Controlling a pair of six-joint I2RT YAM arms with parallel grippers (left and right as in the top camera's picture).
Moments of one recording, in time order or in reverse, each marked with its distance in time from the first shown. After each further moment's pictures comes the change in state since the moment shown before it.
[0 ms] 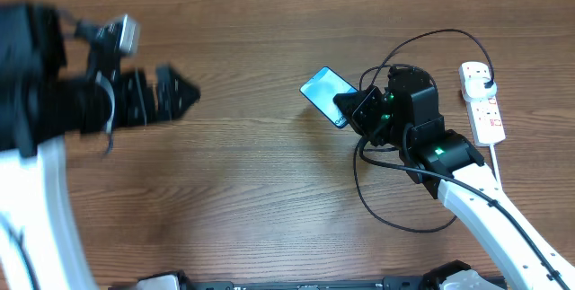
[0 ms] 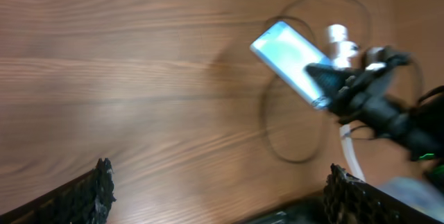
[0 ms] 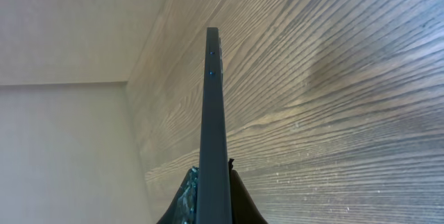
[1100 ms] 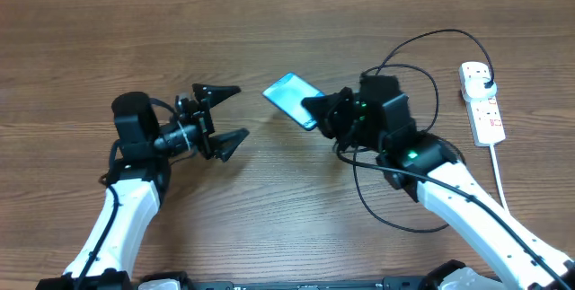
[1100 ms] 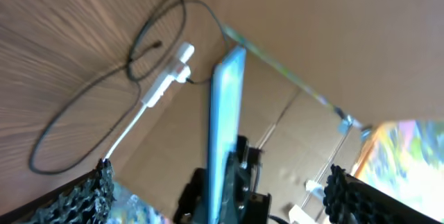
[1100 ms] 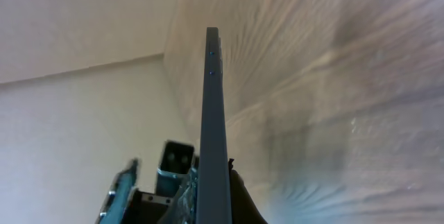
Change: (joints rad) left arm -0.101 -0.141 -1.399 1.913 0.478 -1.663; right arm 0.157 0.068 -0.002 0.163 -0.038 0.329
